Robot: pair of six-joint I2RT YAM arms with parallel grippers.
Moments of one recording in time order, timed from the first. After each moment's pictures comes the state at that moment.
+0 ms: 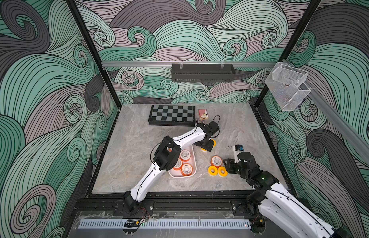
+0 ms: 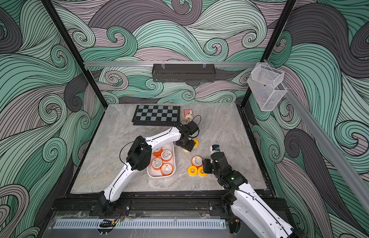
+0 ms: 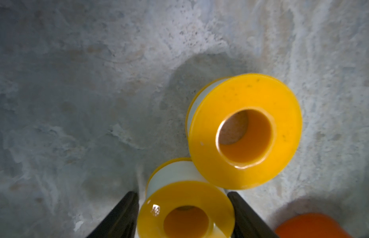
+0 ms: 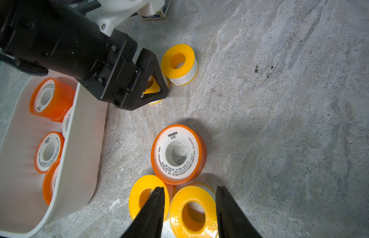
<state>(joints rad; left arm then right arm) -0.85 2.49 2.21 -1.06 -0.04 -0.32 0.48 0.66 0.38 -0.51 0.08 0.51</state>
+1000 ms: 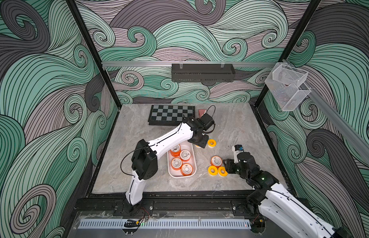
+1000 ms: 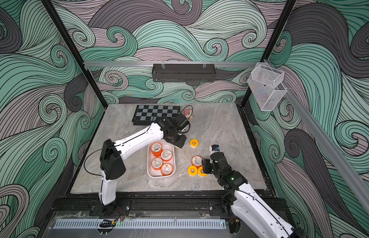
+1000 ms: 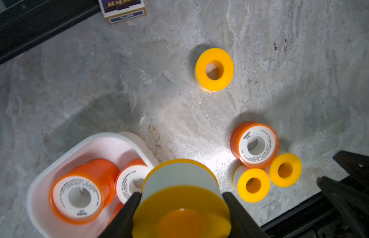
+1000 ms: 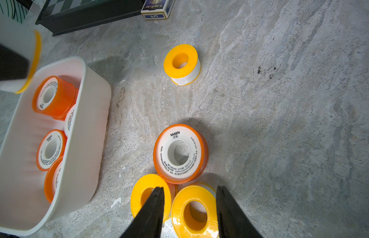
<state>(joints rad) -0.87 1.95 1.85 -1.13 -0.09 -0.39 0.49 0.66 0.38 -0.51 0.09 0.51</state>
